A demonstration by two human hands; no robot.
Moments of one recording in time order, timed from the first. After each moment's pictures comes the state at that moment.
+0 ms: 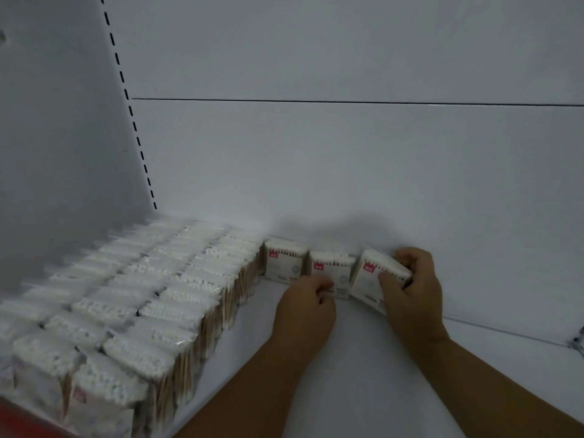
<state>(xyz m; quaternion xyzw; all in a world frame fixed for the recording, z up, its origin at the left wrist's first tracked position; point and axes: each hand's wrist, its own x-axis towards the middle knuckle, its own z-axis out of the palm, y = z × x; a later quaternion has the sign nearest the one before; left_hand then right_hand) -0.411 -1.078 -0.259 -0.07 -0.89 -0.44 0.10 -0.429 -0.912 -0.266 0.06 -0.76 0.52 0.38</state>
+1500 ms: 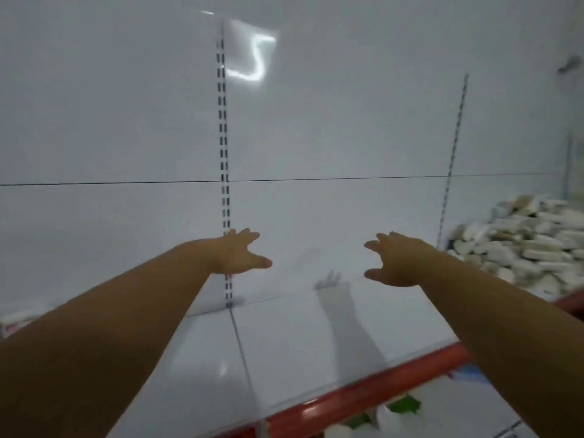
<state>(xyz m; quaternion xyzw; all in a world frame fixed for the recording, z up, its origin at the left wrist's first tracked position) -0.277 -0.813 -0.090 -0.41 -0.91 -0.11 -0.05 -0.087 -0.577 -0.103 -0.23 -0.96 -0.13 0.05</state>
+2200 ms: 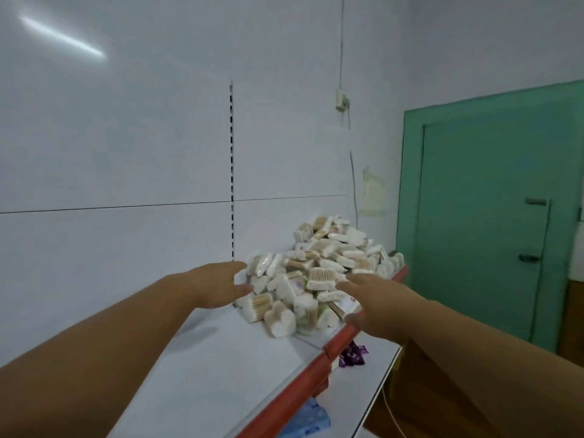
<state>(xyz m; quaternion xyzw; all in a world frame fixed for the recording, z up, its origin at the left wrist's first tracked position) -0.106 -0.333 -0.094 -0.62 -0.78 -0.05 -0.01 0.168 -0.236 -0.117 -0.38 -0.92 -0.10 0.04</state>
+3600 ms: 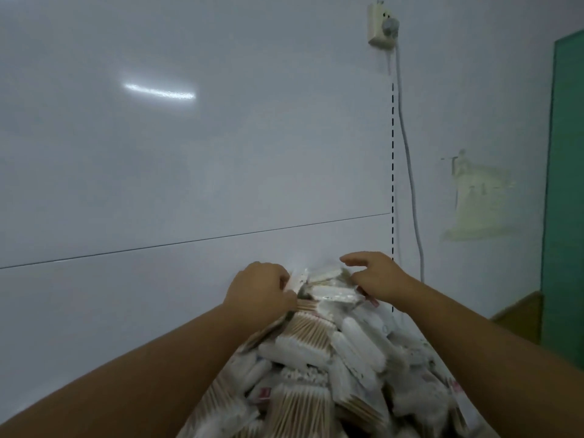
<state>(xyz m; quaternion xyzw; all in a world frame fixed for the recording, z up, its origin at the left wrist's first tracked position) -0.070 0.216 -0.073 -0.47 -0.84 -0.22 0.15 0.055 0.396 -0.079 -0.24 -0.84 0.38 0.29</state>
